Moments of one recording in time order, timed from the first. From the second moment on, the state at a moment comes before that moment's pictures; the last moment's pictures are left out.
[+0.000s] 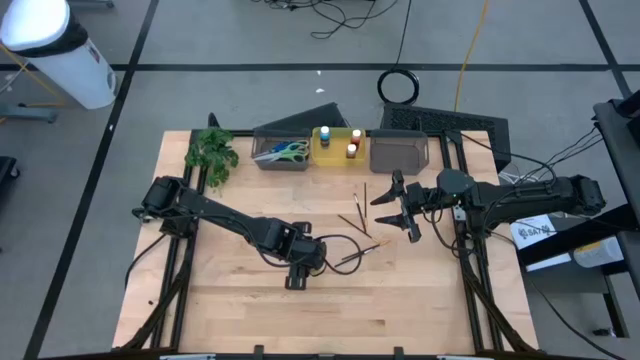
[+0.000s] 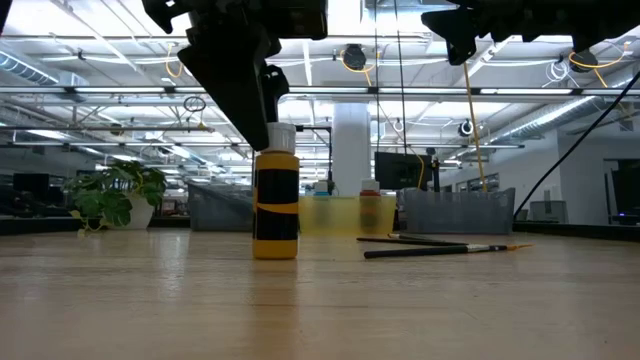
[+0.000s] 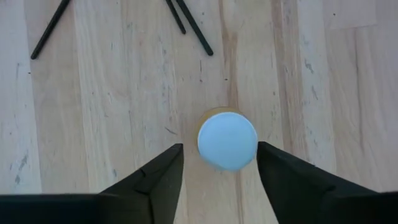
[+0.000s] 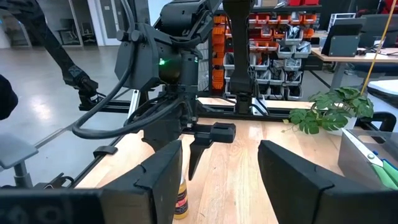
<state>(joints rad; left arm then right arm) -0.29 1.86 1.42 -0.74 -0.07 -0.19 -0.04 0.85 0.50 0.33 -0.26 0.03</state>
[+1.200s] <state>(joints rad) -0.29 1.86 1.42 -0.71 -0.09 -0.14 -0.04 0.86 0.50 0.30 -0.26 0.03</state>
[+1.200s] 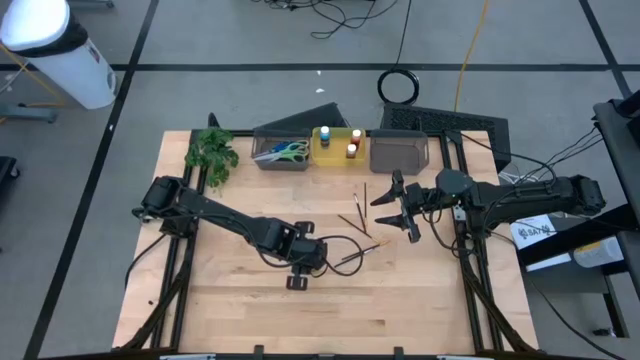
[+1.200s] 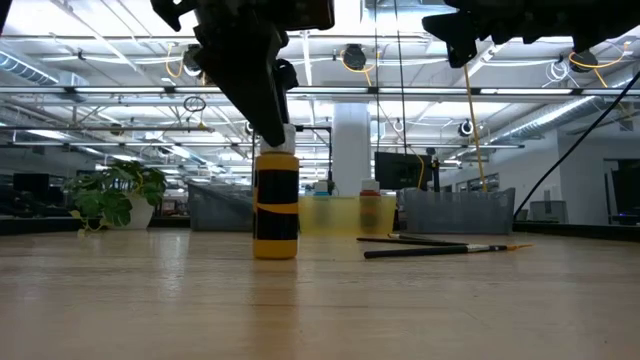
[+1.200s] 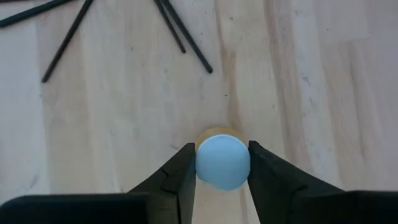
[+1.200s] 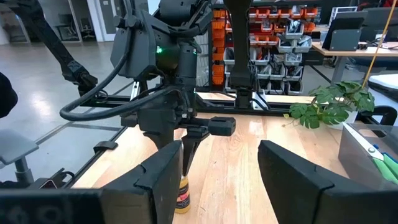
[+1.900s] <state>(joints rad) 0.08 1.85 2.02 -1.15 -0.14 0.23 -0.04 0.86 0.50 0.30 -0.26 0.02</state>
